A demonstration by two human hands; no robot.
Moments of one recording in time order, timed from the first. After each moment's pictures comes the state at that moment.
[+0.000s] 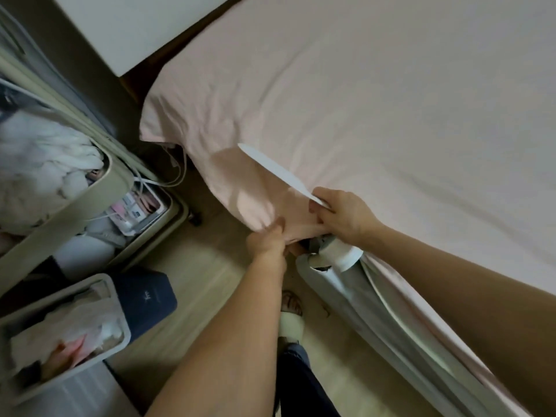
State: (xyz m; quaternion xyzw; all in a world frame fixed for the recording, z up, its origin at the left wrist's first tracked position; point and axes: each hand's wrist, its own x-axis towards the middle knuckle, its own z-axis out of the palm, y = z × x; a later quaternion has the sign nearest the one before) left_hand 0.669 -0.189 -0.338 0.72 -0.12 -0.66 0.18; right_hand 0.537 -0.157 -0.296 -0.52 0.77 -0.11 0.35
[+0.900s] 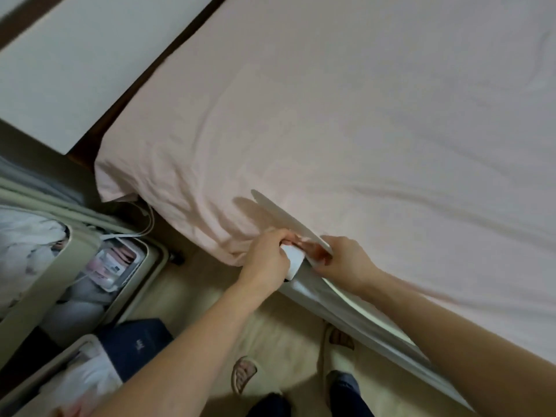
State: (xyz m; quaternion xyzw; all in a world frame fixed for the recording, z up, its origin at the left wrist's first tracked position) left_hand 0.632 -0.156 -0.272 0.38 -0.80 -0.46 -0.01; right_hand 0.512 -0.045 -0.270 -0.40 0.83 -0.15 0.36
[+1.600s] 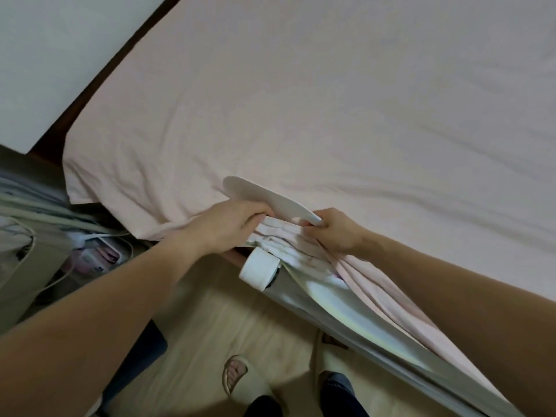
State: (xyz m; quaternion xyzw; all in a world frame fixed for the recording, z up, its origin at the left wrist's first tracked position) left_hand 0.591 -0.237 -0.300 0.14 -0.93 -0.31 -0.12; right_hand 0.432 -0.066 -0.294 -0.34 0.78 -0.21 0.49
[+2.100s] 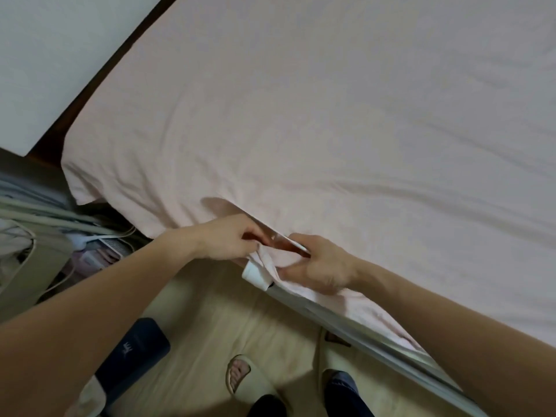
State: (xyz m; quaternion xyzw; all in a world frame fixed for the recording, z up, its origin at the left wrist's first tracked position) left_hand 0.597 -0.230 -0.286 0.18 -0.81 -0.47 -0.30; right_hand 0.476 -0.057 -0.288 -0.36 0.72 -0.21 0.56
